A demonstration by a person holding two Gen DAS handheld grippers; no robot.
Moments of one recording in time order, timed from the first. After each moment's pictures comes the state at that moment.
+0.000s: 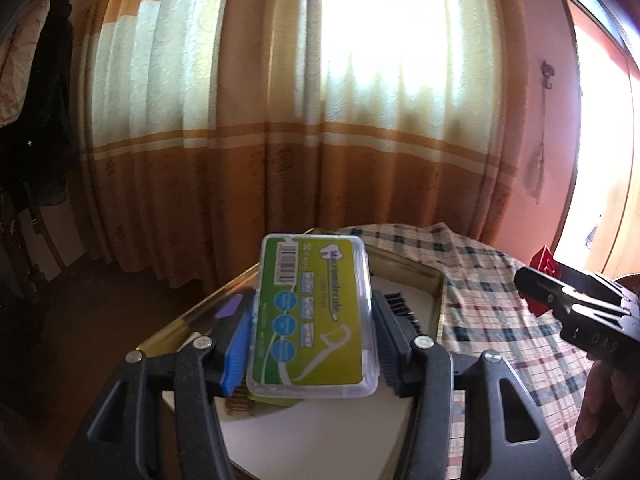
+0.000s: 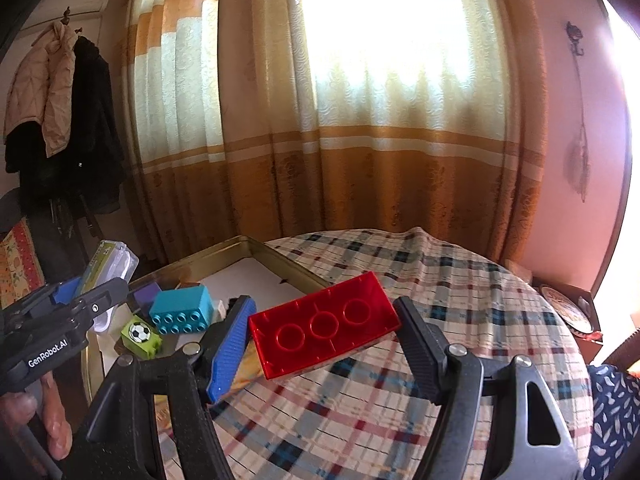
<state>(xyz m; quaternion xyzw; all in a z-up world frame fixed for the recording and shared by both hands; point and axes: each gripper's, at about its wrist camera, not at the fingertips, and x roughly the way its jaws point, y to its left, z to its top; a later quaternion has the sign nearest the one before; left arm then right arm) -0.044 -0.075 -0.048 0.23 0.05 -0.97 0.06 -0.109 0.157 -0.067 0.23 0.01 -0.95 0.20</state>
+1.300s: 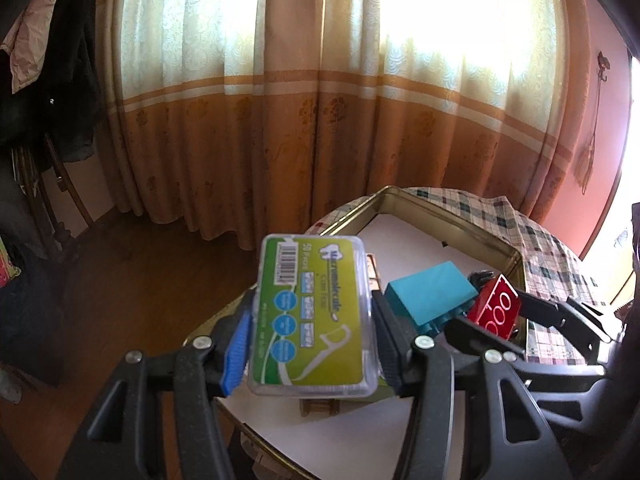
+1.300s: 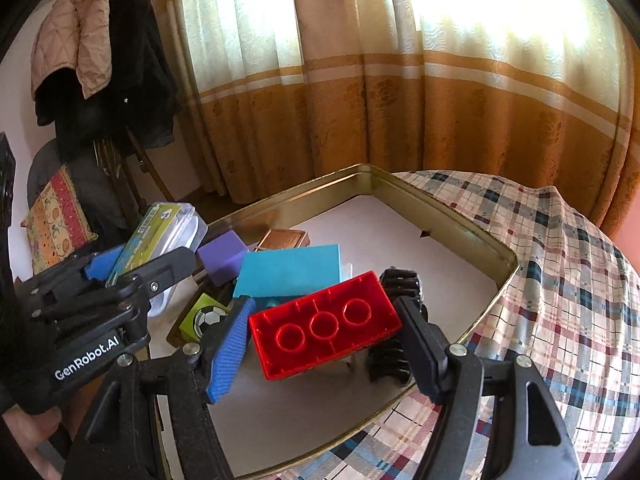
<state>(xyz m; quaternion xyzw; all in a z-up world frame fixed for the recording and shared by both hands) -0.070 -0.127 -0.073 0.32 0.07 -0.94 0.13 -0.132 0.035 -0.107 0.34 0.05 -0.89 0.31</state>
